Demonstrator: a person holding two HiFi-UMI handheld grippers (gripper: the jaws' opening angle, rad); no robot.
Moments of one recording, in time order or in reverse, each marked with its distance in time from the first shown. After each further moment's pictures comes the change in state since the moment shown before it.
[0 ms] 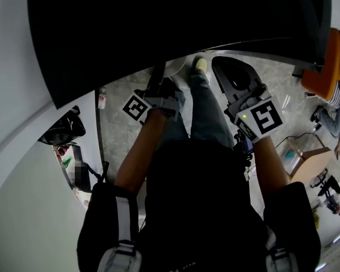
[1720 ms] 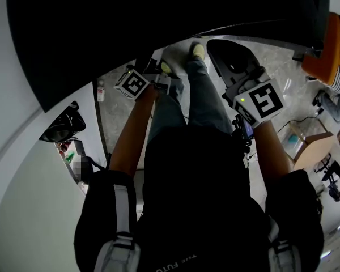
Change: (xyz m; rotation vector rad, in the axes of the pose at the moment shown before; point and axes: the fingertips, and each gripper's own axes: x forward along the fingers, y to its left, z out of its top) left arm 0.036 0.040 0.006 0.379 0.155 0.000; right arm 0.003 -0.013 0.002 0.002 -0.008 -0.008
